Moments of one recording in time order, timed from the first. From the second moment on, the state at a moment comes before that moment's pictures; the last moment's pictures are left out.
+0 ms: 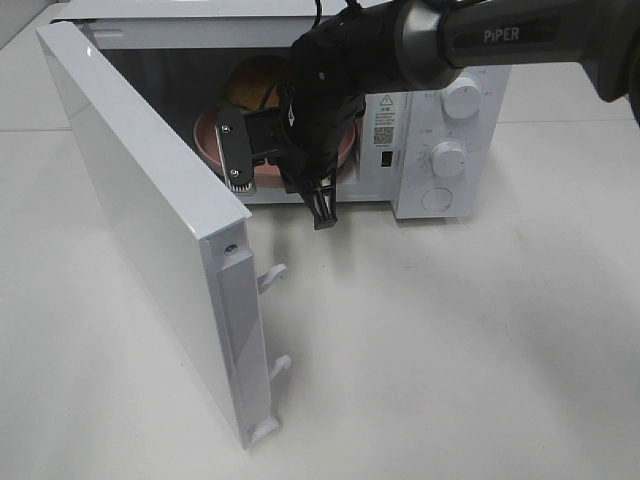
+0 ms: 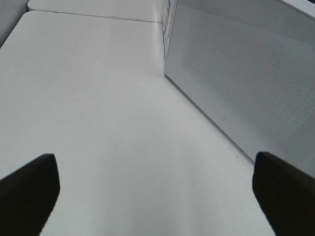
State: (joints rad) left arm 0.04 0.00 -0.52 -0.14 1.08 0.02; right arm 0.65 2.27 -1.74 -0.26 0.55 -1.08
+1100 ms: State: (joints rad) left arm 0.04 0.00 -0.52 -0.14 1.08 0.02; right arm 0.64 2.25 -1.75 -0.33 0.46 -0.90
